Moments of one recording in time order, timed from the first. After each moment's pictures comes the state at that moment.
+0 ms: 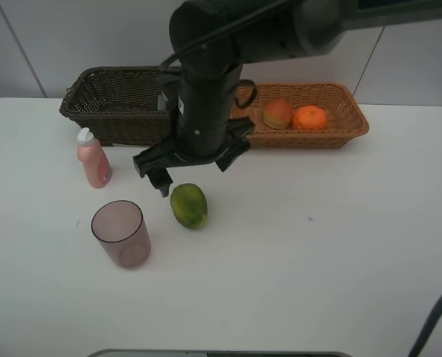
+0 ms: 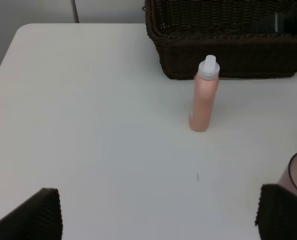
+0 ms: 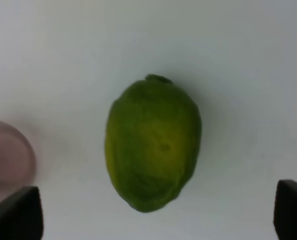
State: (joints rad) left arm -0.02 -0.01 -0.50 0.01 1.07 -0.03; right arm 0.88 2.02 -1.54 -0.13 0.95 0.42
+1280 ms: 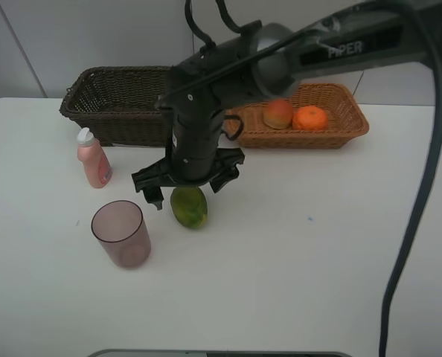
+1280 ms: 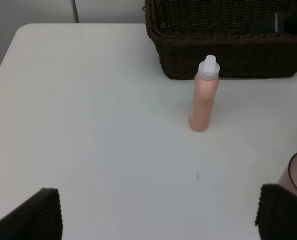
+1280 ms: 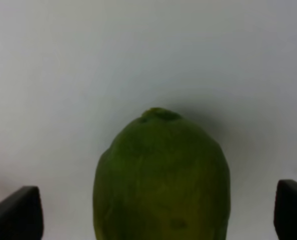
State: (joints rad) left arm -0.02 -0.01 -0.50 0.01 1.07 -0.03; right arm 0.87 2.16 -1.54 -0.13 0.82 0.57
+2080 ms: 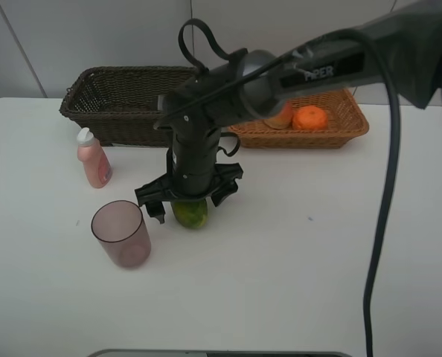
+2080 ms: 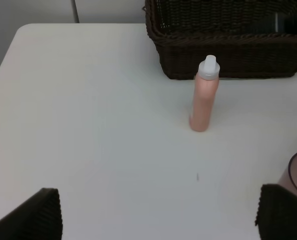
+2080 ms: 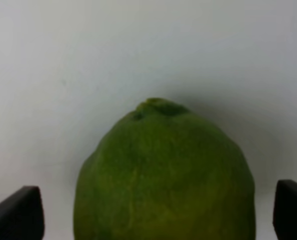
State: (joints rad) left arm -0.02 -0.01 -0.50 0.01 1.07 -0.03; right arm 0.87 2.22 -1.54 -0.11 0.81 0.57
